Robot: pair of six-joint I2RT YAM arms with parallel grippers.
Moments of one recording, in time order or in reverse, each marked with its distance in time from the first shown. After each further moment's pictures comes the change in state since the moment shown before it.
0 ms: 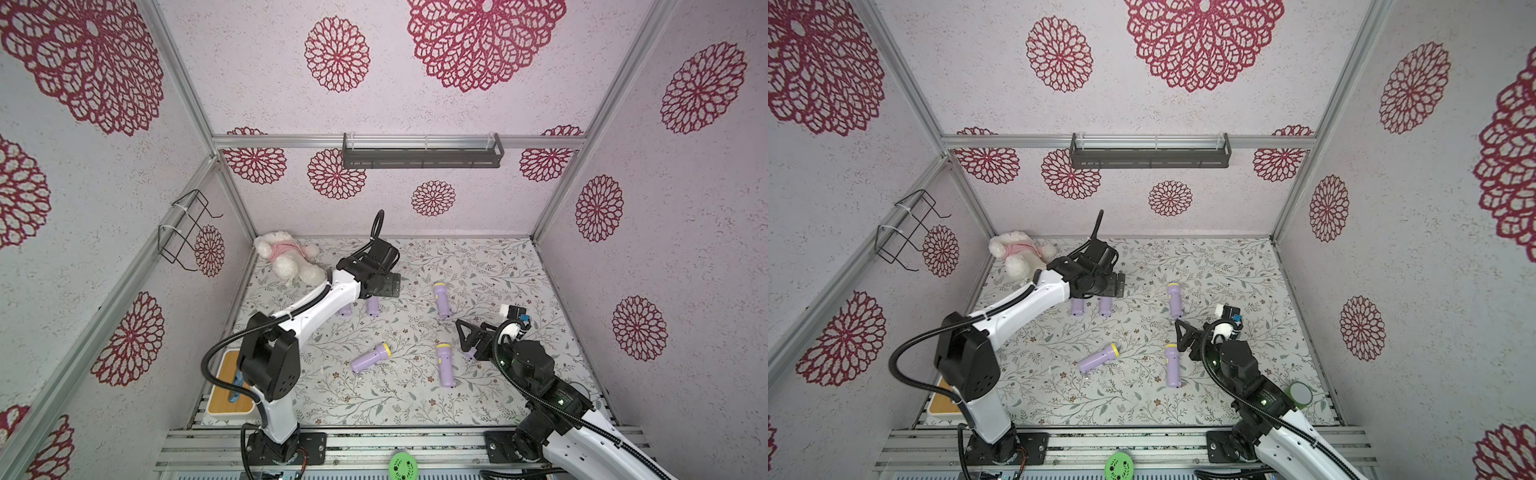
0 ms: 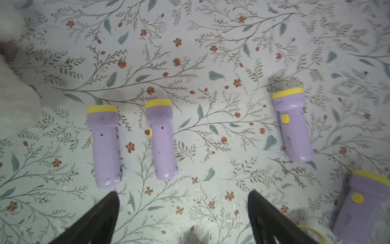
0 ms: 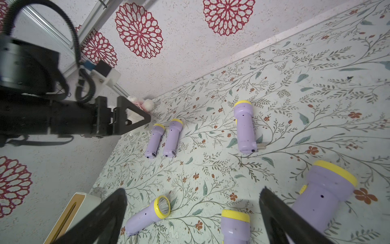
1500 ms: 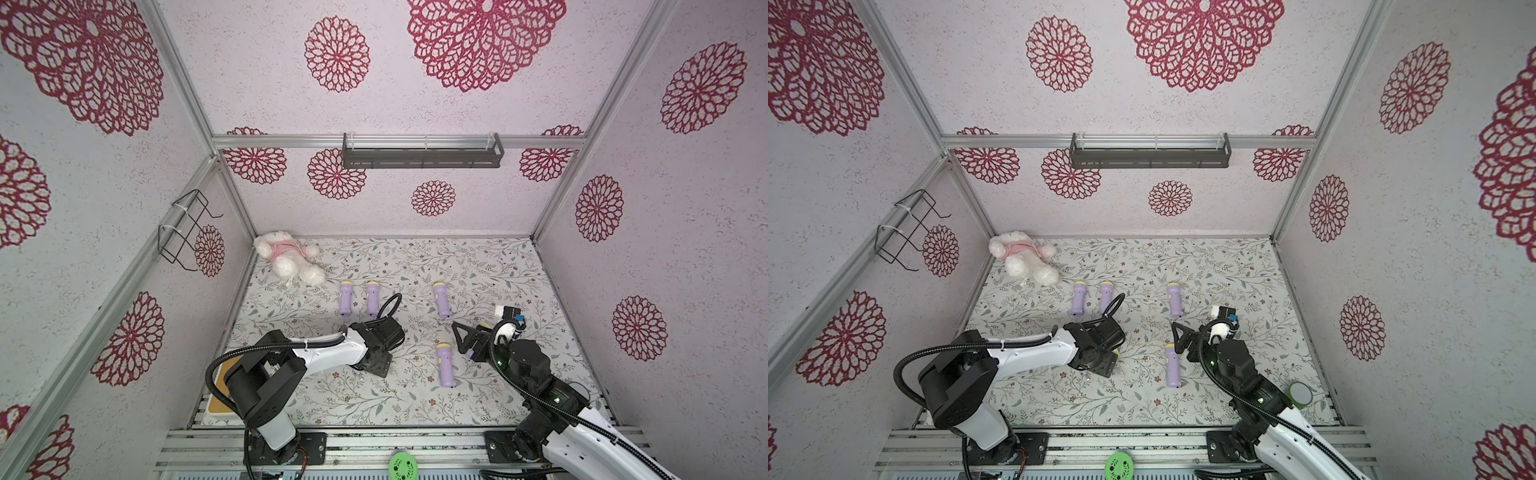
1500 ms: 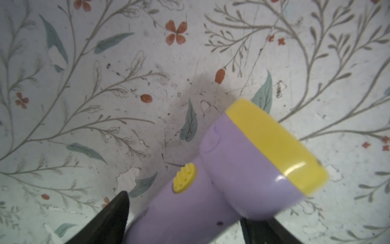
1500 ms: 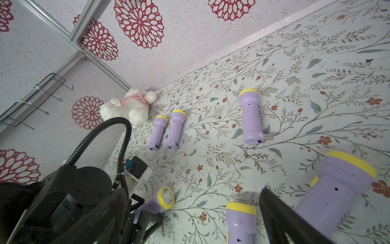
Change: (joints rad) left arm -0.233 -0.079 -0.587 0.103 -0.033 -0.110; right arm 0.000 0.035 -0.016 0.026 -0.048 0.027
